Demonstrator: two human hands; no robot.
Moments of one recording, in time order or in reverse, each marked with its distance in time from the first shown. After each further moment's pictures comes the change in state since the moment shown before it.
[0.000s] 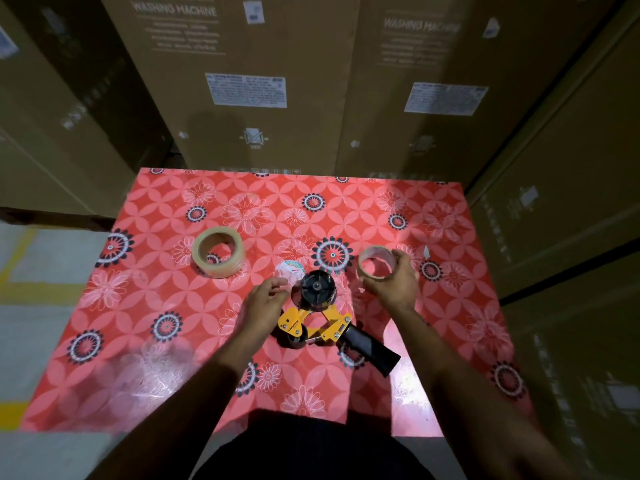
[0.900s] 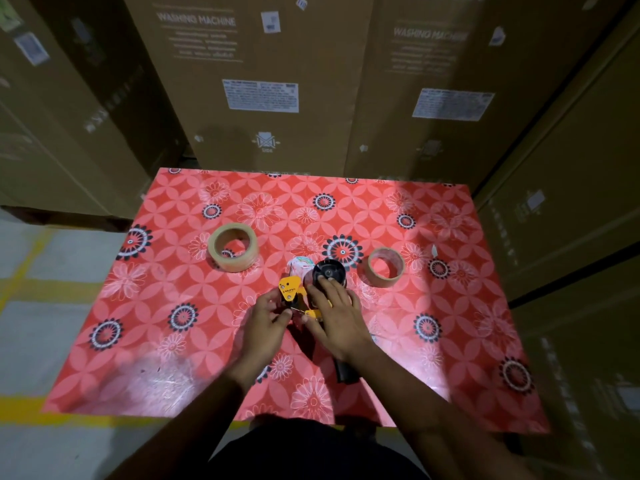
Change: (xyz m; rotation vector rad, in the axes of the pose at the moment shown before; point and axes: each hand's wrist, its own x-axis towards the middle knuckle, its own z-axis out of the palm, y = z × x) left_hand -0.068 -0.011 -0.014 -0.082 0.098 0.018; right_hand -0.111 -0.015 0.063 -0.492 -0.388 -0.696
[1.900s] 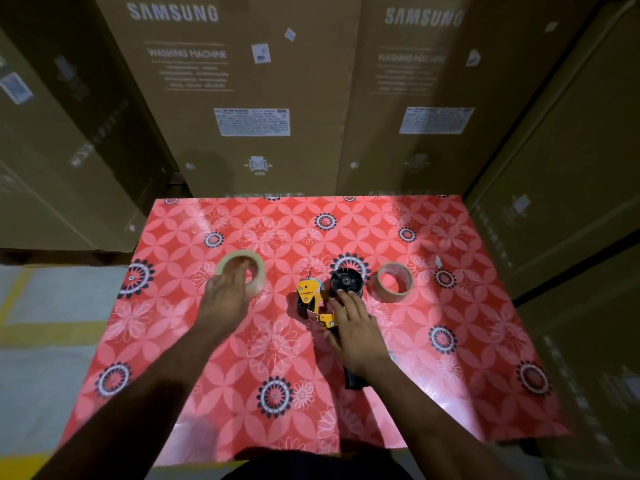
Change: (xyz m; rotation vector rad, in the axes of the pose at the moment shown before) left_hand 0.126 0.009 -0.100 0.889 0.010 0.386; right_hand 0.015 -0.013 0.002 -0.114 -0.045 0.228
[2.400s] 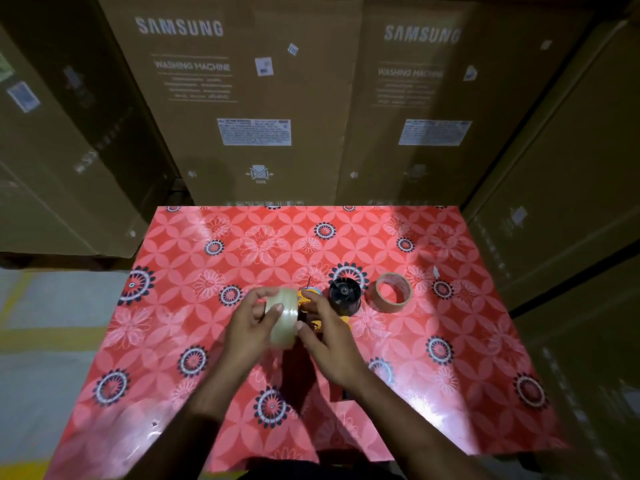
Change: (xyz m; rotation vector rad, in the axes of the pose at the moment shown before) left_hand -0.077 0.083 -0.039 -1.176 0.044 -0.187; right_hand -0.018 -0.066 -0.056 0.846 0.134 -0.131
